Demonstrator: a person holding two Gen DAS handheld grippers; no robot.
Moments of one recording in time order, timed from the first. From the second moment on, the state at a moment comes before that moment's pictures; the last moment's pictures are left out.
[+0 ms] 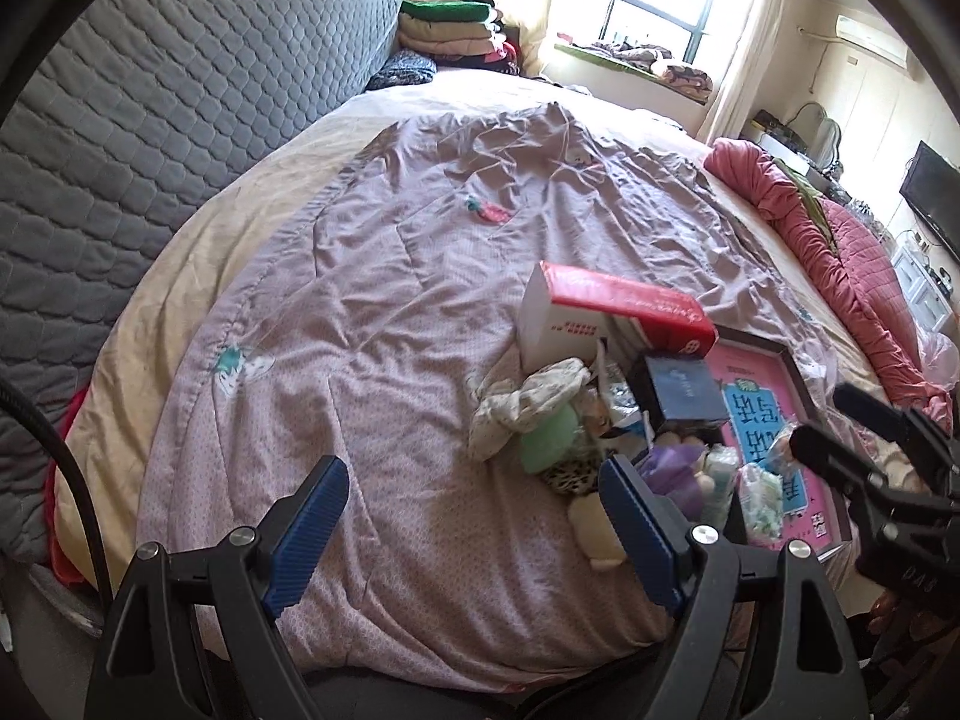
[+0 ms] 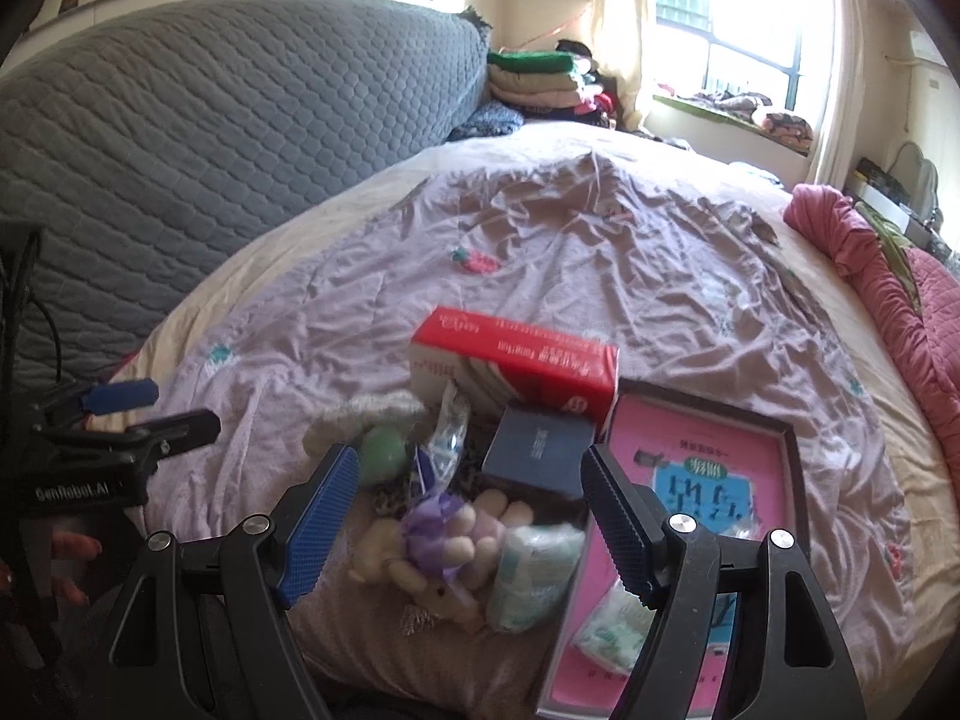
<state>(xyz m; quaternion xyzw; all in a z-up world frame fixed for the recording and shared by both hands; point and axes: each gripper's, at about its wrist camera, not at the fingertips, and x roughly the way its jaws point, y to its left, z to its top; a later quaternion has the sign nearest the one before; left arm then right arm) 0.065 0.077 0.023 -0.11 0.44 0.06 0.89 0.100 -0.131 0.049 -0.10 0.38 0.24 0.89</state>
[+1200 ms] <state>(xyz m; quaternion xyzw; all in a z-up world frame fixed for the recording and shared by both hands) 0.124 0.072 -0.048 -0.14 0.49 0.03 0.86 0.150 -0.164 -0.067 -0.10 0.47 0.22 0.85</state>
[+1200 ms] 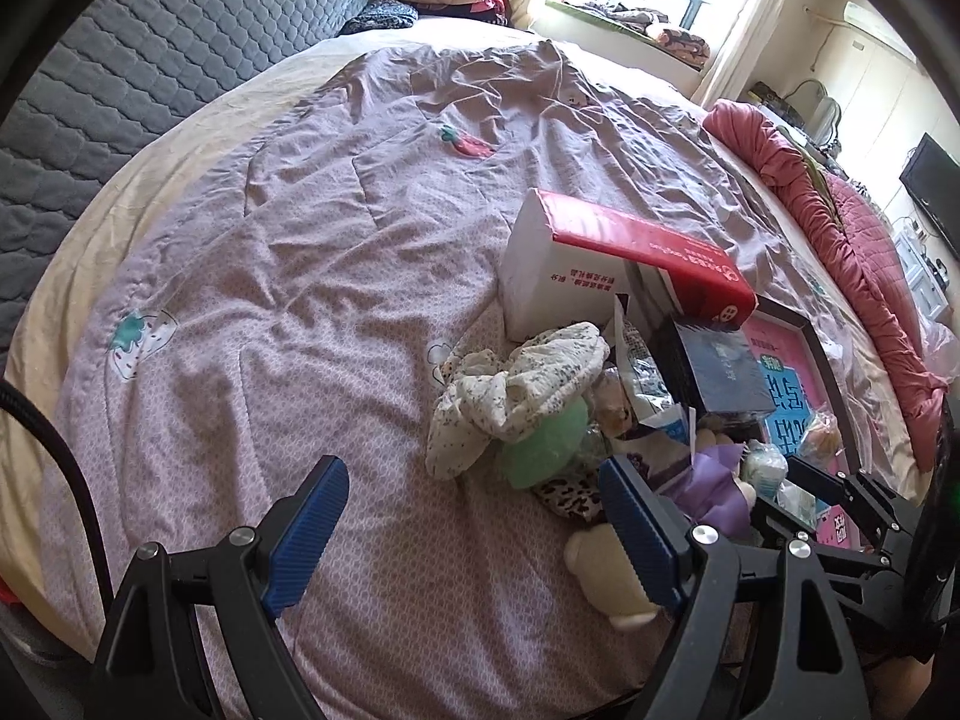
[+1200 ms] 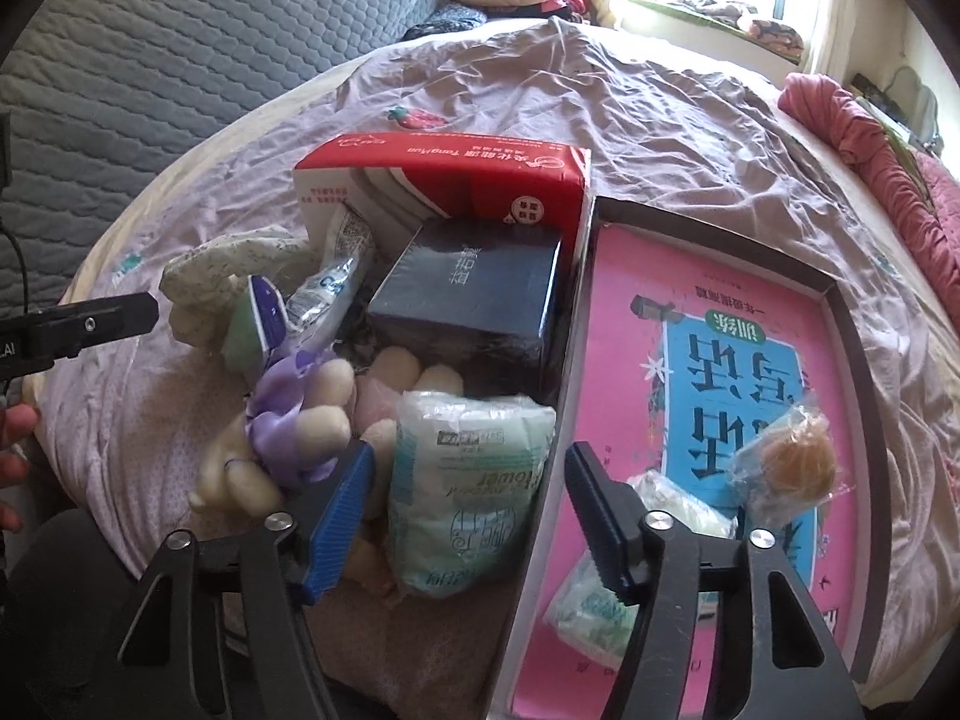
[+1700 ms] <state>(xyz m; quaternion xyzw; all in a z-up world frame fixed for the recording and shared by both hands) 0.157 0.070 -0.063 -0.13 0.49 0.03 0.86 0.177 -0.153 -0.084 -0.08 0.50 0.23 0.83</state>
